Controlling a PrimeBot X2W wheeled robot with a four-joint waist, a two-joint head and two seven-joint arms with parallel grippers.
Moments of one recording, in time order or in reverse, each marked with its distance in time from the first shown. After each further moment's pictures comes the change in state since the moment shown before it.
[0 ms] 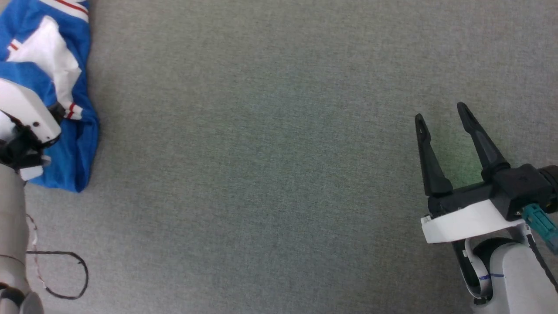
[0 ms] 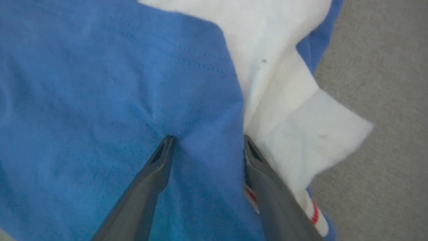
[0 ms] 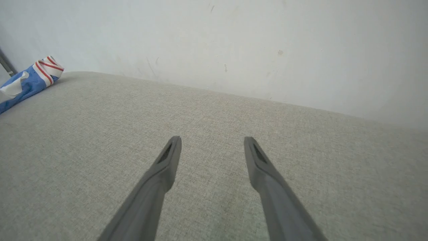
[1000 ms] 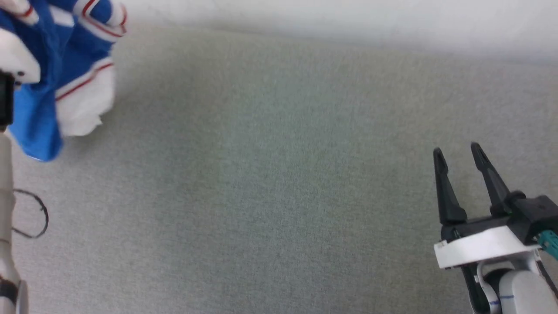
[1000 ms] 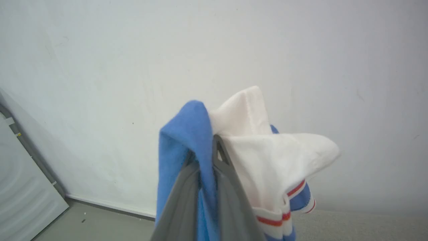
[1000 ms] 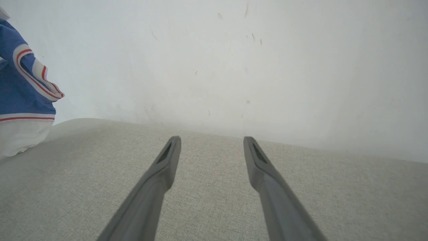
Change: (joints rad) left arm -0.078 0.061 -0.210 -0.170 0.211 0.058 -0.675; right arm 0.097 0.000 -0.071 0.094 0.117 0.000 -0.075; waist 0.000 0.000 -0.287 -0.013
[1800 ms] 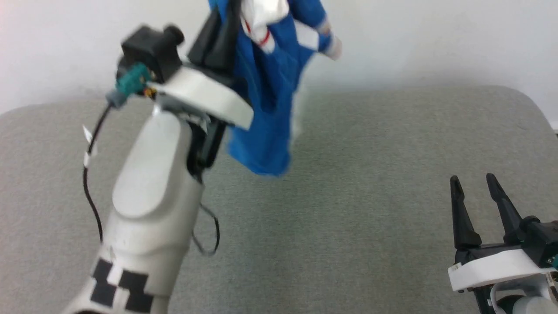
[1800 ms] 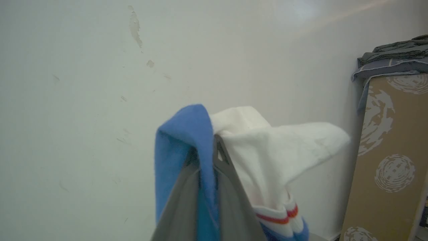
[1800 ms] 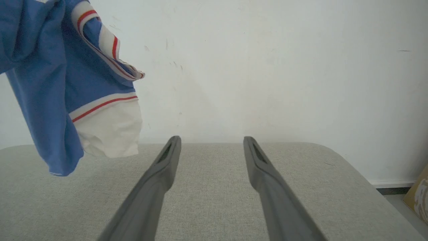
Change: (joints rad) left arm 0.214 -0.409 -0.186 -0.433 -0.135 -0.046 -0.051; right arm 0.105 -0.001 -0.065 -0.007 0.034 0.000 0.015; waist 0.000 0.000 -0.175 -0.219
